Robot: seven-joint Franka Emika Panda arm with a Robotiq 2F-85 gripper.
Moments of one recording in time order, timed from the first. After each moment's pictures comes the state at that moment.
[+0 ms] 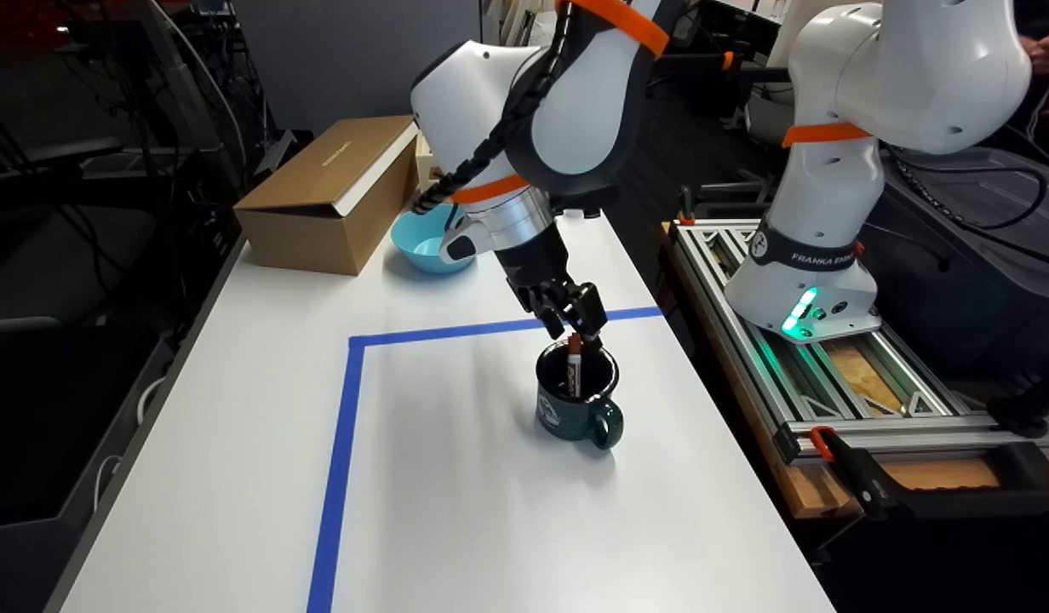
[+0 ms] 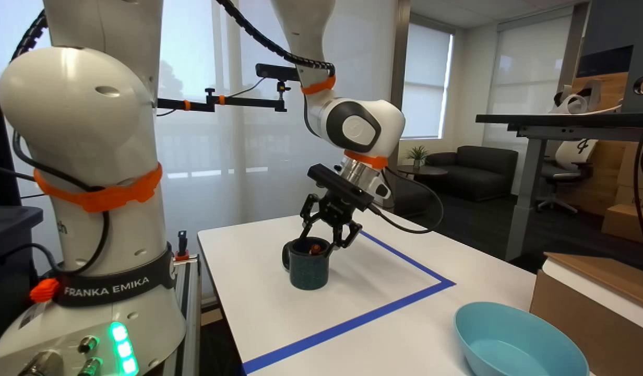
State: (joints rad) arm 0.09 0.14 0.11 -2.53 0.26 2.26 -0.71
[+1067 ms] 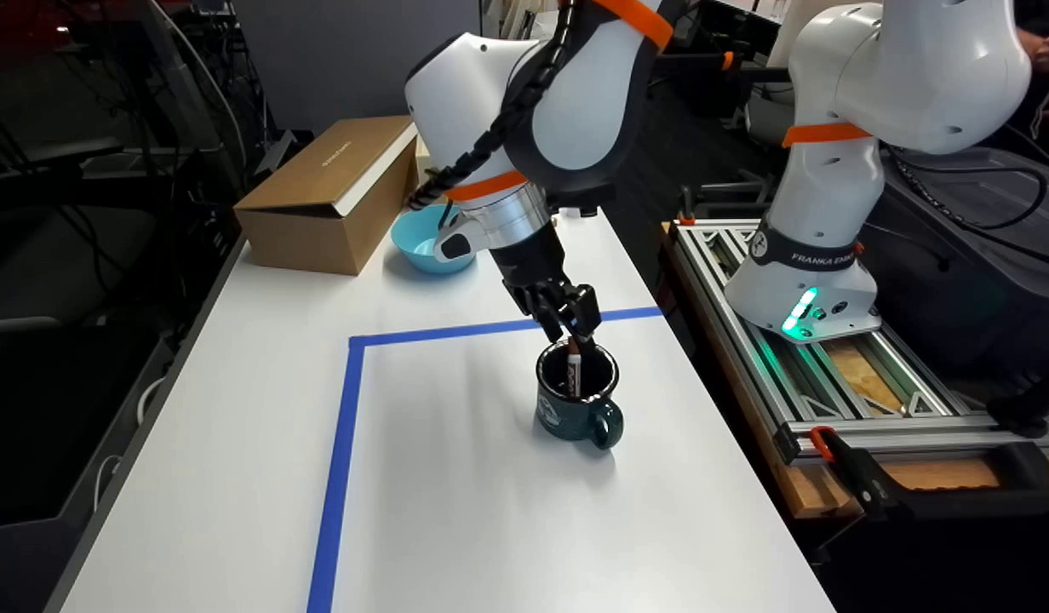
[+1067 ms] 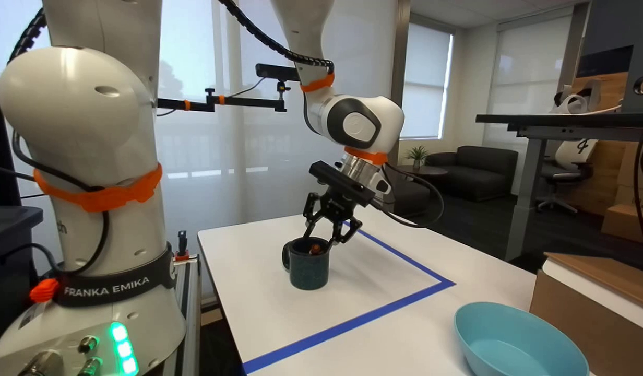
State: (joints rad) arm 0.09 0.13 0.13 -2.52 0.26 2.26 -0.71
